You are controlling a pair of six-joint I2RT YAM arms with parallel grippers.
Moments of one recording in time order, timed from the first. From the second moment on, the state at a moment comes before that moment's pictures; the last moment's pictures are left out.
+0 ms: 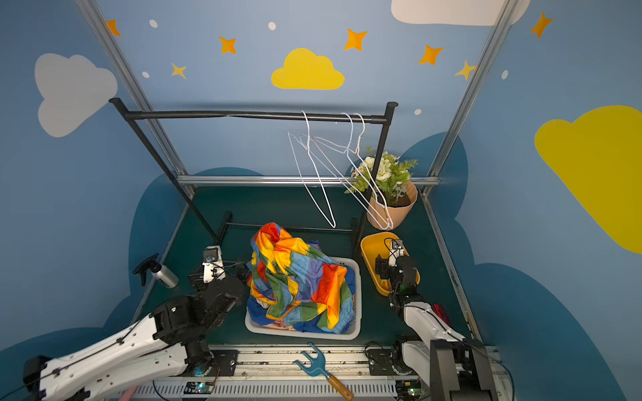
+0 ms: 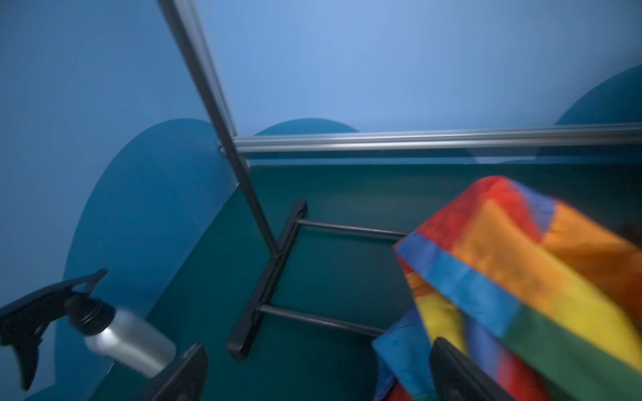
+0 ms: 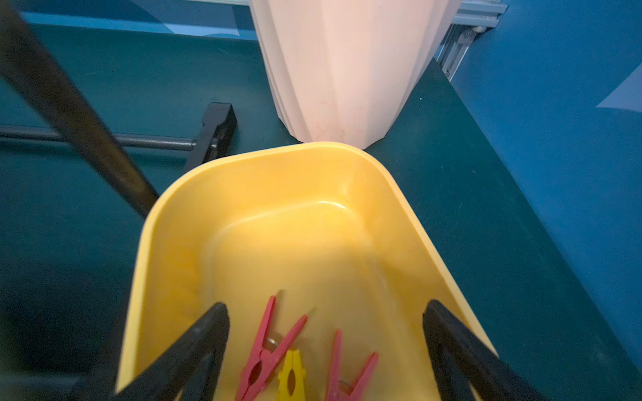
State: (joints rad) left arm -0.94 0.66 0.59 -0.59 -1.10 -0.52; right arm 0.06 1.15 0.24 0.48 0.07 -0.04
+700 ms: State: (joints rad) left arm -0.11 1.34 0.38 0.47 -0.44 -0.14; right arm 0.04 1.52 0.39 0.76 0.04 0.01
